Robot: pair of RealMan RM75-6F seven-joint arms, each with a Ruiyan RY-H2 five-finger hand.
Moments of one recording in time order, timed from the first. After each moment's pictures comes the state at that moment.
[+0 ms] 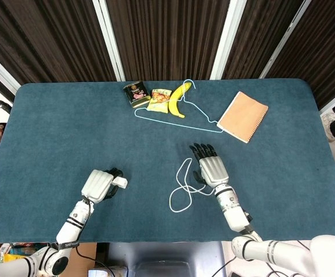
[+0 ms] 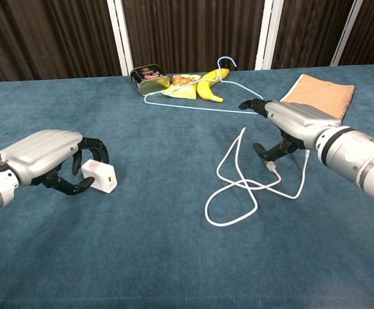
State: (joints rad) left arm -0.55 -1.69 -0.09 -1.28 1.38 1.11 0.28; right arm 0.63 -1.75 0.24 -1.31 -1.14 1.04 -0.39
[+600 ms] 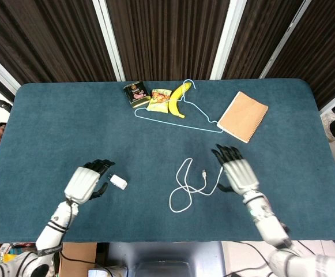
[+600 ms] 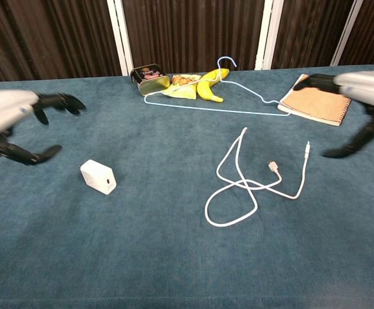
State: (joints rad) left arm -0.50 -1.44 -0.08 -1.54 1.47 1.23 0.23; right arm 0.50 -1.29 0.12 -1.81 -1.13 1.10 -0.50
